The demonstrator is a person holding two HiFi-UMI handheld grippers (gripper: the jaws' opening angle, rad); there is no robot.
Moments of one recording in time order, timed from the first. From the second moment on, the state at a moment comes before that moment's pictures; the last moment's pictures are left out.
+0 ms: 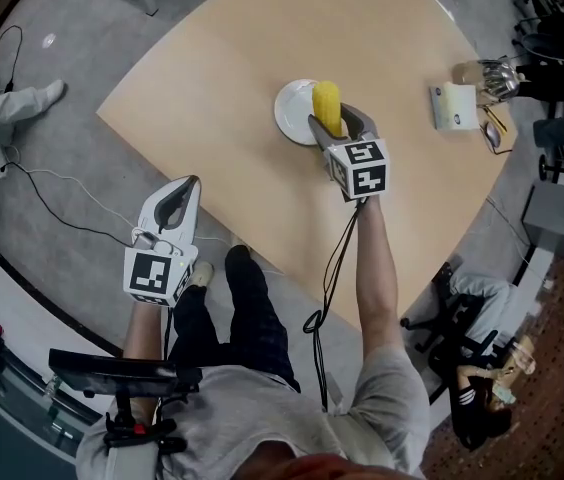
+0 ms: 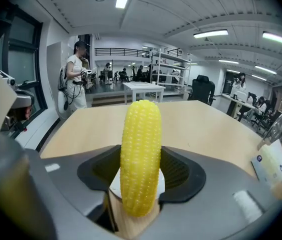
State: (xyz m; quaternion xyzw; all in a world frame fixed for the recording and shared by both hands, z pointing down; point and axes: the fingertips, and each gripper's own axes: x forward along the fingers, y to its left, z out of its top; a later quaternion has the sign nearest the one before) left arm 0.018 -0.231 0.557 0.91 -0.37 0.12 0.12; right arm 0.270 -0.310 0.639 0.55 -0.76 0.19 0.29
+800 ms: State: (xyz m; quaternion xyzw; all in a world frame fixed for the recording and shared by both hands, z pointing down) left arm 0.010 -0.236 0.561 0.91 -0.38 0.12 0.14; right arm 0.266 -0.325 0.676 0.52 -0.74 0.22 0.36
